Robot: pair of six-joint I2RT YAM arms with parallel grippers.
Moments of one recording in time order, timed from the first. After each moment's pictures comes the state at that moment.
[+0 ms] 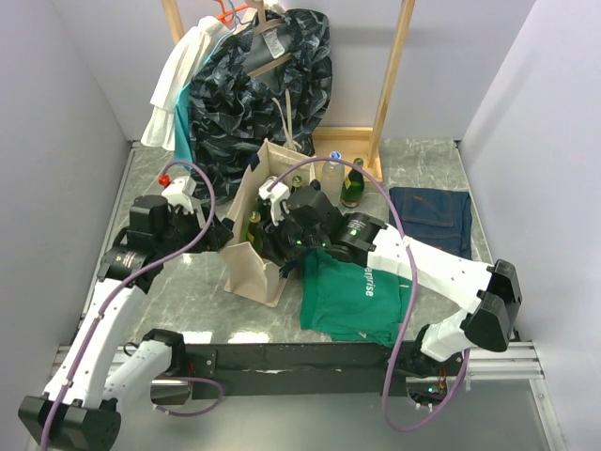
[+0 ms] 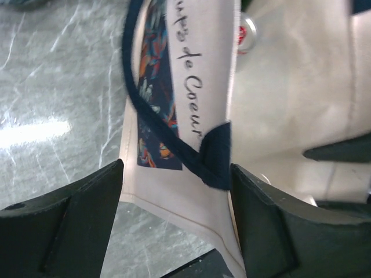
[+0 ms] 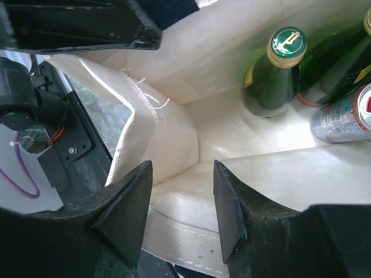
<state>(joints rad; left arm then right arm) -0.20 0.83 0.90 -0.62 0.32 -0.34 1.00 1.46 1.33 -0.46 -0.12 0.18</state>
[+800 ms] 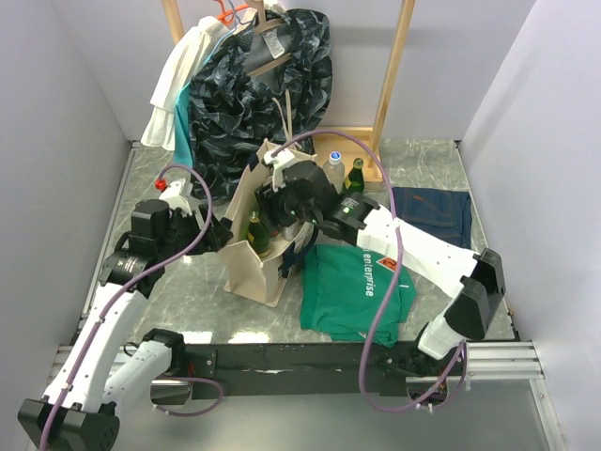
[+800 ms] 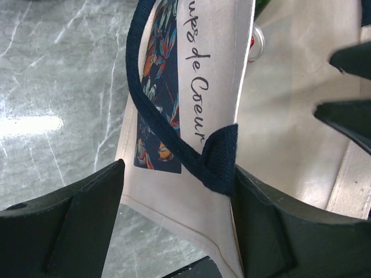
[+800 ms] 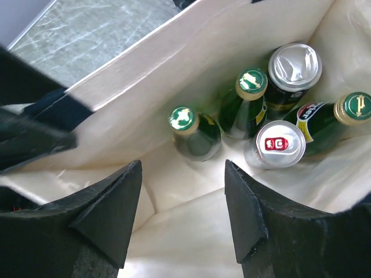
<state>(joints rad) -0.21 0.82 0.86 -0.59 0.26 -0.42 0.92 1.57 1.49 -0.43 0.08 0.19</state>
